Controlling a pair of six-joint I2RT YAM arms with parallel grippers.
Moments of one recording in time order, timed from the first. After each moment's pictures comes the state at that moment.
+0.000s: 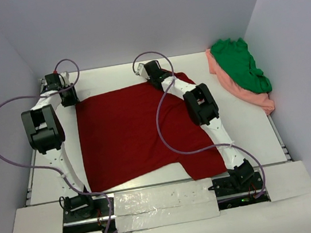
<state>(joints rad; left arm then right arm) 0.15 2.23 1.68 -0.35 0.14 -0.02 0.46 2.63 2.16 -0.22 0.48 -0.83</state>
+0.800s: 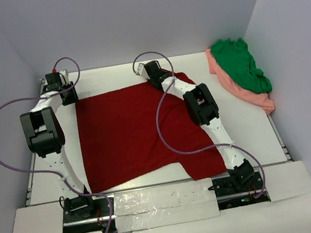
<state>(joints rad) 0.12 2.15 1.60 -0.30 0.09 -0.05 0.46 2.63 2.15 -0.21 0.49 -0.83</state>
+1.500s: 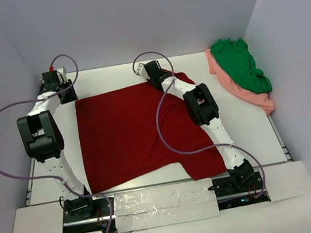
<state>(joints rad) 0.12 2.04 1.55 -0.30 0.09 -0.05 0.46 2.63 2.15 -0.21 0.49 -0.83</state>
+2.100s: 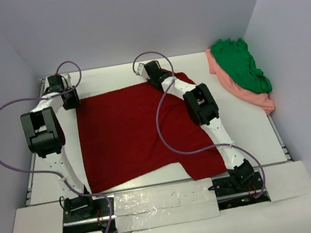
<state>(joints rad) 0.12 2.12 1.56 -0.36 0.09 -0.05 0.46 2.63 2.15 -0.21 0.49 -0.83</state>
